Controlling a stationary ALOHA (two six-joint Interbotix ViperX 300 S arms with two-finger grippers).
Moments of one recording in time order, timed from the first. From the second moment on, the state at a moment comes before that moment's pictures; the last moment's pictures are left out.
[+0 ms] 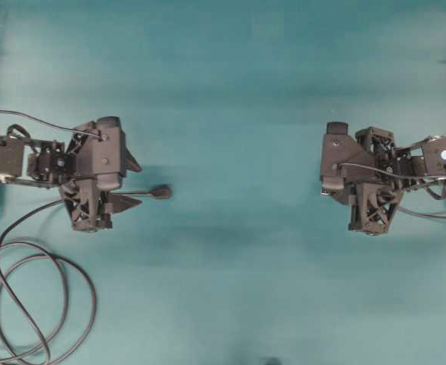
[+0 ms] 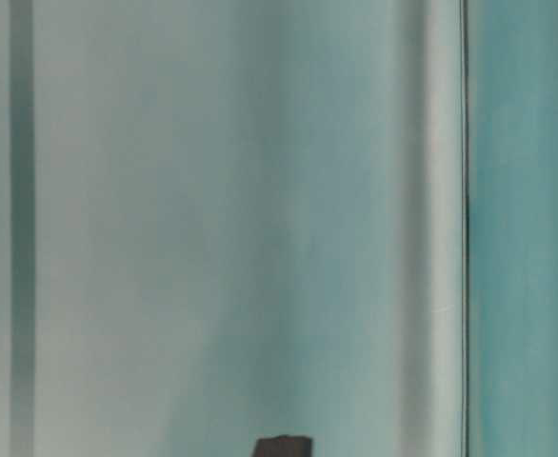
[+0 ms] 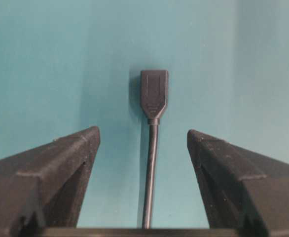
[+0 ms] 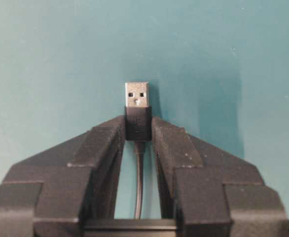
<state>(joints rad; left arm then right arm) -0.04 -0.12 0.99 0.01 0.05 -0.10 0.09 -0.12 1.04 -0.01 0.21 0.27</state>
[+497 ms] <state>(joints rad) -0.04 0.01 0.91 0.01 0.07 -0.10 0.09 -0.12 1.04 -0.01 0.21 0.27</state>
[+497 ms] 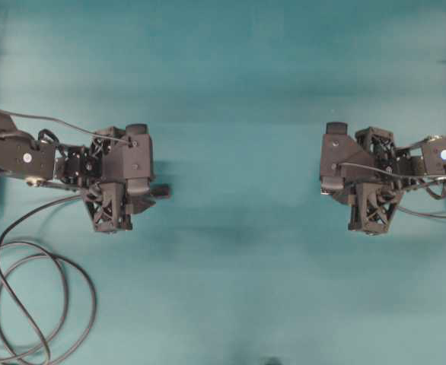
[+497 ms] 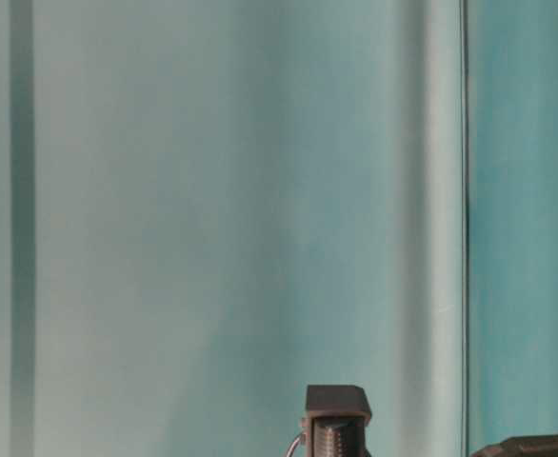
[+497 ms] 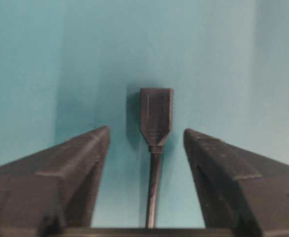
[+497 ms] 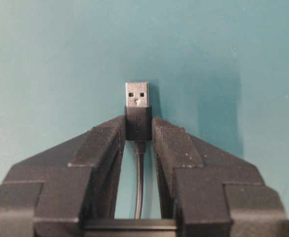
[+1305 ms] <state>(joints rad) -0.06 0.06 0.86 0.01 0.12 -0.10 0.09 -0.12 1.04 -0.01 0.21 0.27</state>
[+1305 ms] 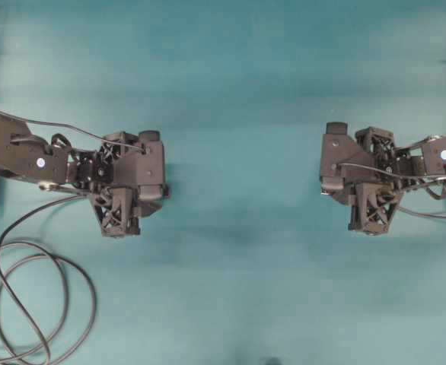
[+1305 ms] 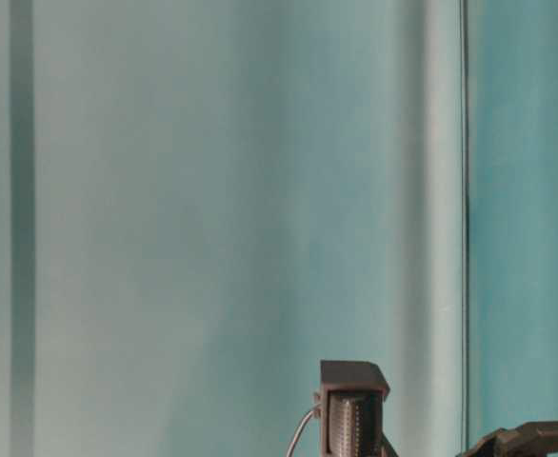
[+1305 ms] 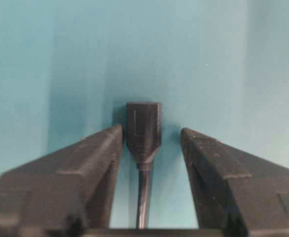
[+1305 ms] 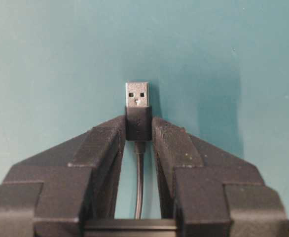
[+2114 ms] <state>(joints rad) -0.09 0.03 0.85 0.01 0.18 -0.10 0.09 -0.29 1.04 -0.05 0.32 0.27</state>
